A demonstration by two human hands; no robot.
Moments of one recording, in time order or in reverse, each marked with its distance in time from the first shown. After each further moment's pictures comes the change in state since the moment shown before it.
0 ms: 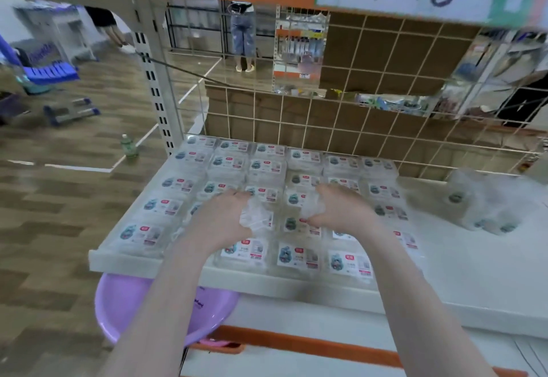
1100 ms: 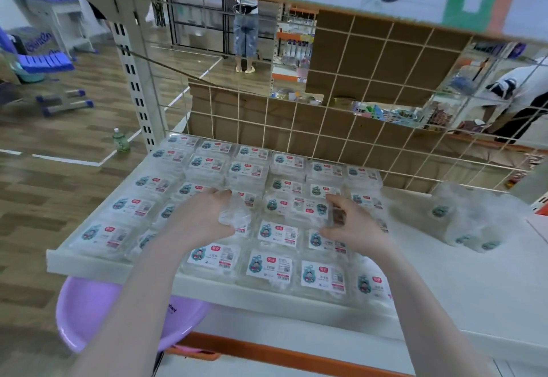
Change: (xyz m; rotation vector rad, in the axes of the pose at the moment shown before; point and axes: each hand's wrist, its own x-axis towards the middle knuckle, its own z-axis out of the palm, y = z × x) left_hand 0.018 0.007 0.008 -0.045 0.060 -0.053; right_hand -0.006 0.081 0.021 0.558 0.072 0.032
